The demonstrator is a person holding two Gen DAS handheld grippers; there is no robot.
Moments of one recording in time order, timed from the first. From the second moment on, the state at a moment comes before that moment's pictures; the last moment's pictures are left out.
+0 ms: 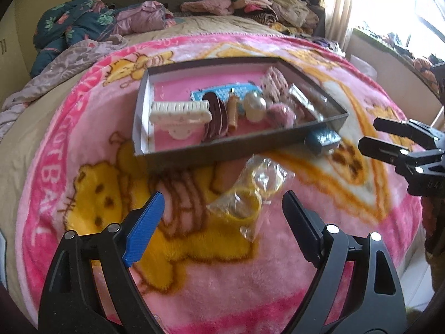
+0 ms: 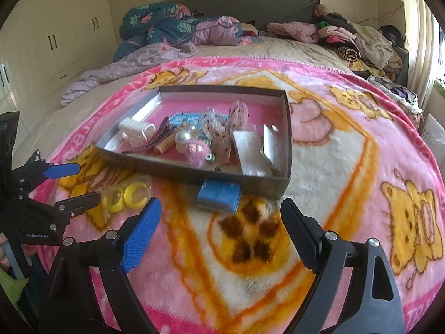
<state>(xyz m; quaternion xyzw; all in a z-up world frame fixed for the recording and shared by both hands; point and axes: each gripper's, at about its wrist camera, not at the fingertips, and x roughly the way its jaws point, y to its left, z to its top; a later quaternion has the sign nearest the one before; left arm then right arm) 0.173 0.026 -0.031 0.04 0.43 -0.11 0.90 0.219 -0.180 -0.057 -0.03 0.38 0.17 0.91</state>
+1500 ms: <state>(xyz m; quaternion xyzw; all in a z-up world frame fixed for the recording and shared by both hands) 0.175 0.027 -0.042 0.02 0.44 -0.15 0.88 0.228 -0.144 -0.079 -0.03 0.42 0.24 0.88</state>
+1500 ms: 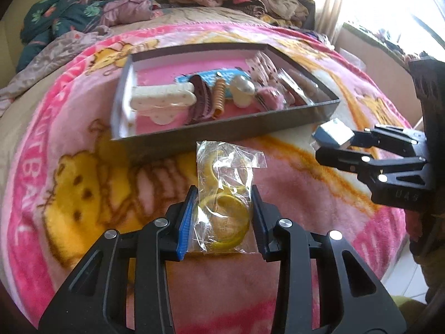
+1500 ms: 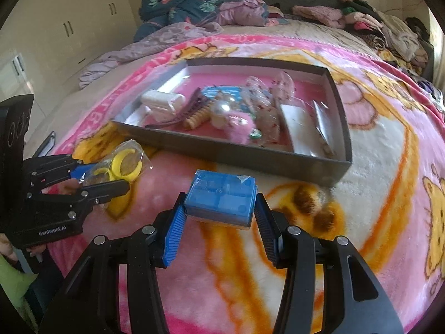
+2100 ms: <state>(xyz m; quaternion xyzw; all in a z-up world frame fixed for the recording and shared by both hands) 0.197 0.058 0.019 0.00 0.40 -0.10 0.91 0.241 -0.136 -0.043 -0.03 0.37 0.26 0.89</state>
